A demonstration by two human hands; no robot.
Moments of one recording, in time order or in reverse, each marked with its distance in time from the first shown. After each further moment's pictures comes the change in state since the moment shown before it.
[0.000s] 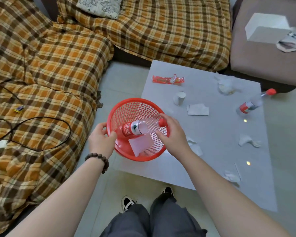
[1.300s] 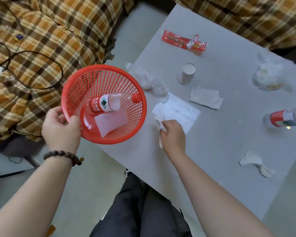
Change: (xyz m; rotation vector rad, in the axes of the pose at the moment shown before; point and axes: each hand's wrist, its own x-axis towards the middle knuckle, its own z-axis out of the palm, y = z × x) left_hand -0.045 -0.007 0.142 0.019 0.632 -0.235; right_hand 0.062 0.224 -0.039 -0.199 -0.282 0.059
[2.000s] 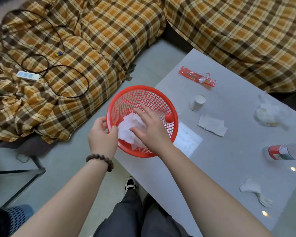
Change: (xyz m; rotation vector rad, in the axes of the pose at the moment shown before) left_hand -0.033 0.032 -0.018 -0.051 -0.100 -0.053; right_hand -0.008 -0.166 -0.029 0.066 -0.281 -0.472
